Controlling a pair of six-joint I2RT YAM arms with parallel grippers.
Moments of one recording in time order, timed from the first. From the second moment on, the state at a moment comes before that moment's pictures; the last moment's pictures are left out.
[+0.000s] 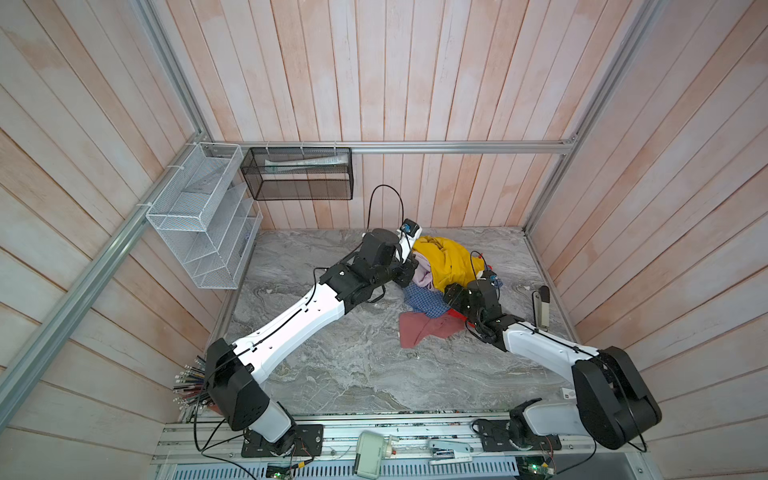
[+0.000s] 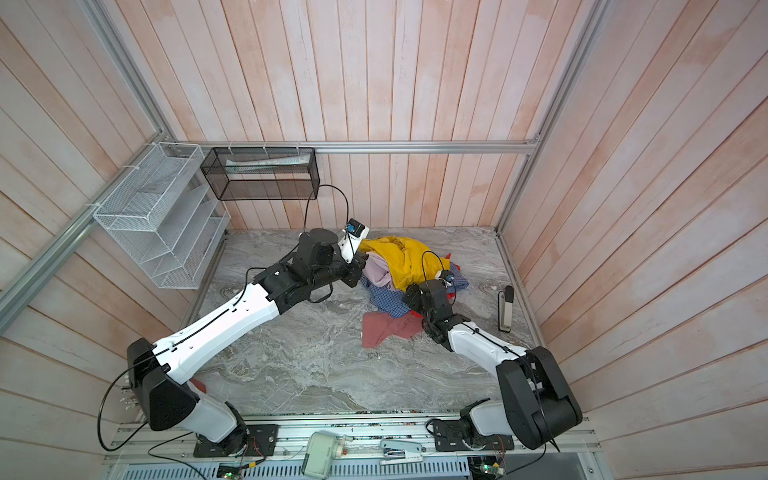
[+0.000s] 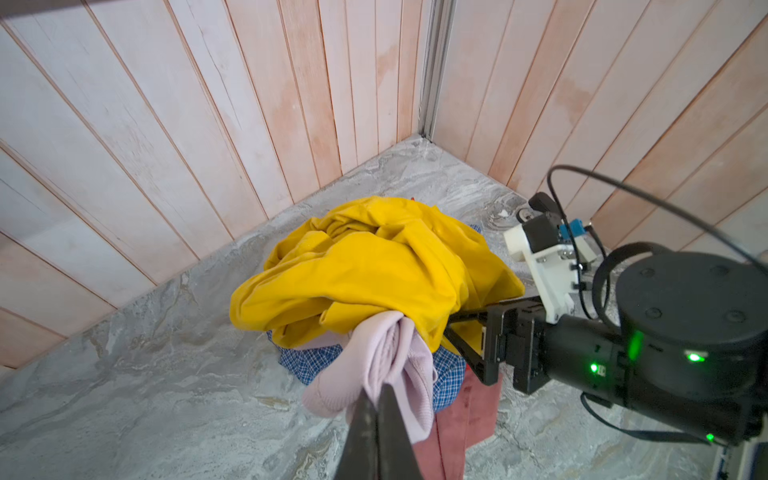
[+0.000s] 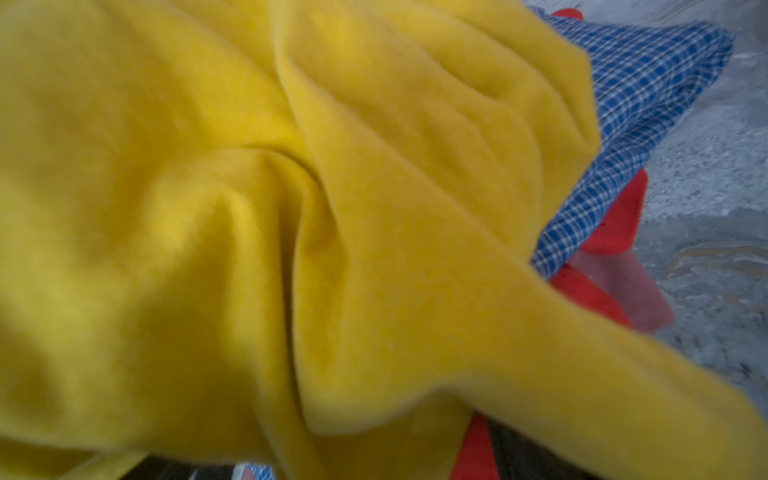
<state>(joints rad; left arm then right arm) -0.77 1.56 1.54 -0.40 -0.03 0.00 0.42 1.37 0.63 0.13 0.20 0.83</state>
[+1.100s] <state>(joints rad) -0.67 1.41 1.67 -0.43 -0.27 0.05 0.40 1.44 0.62 0.15 0.18 0.91</state>
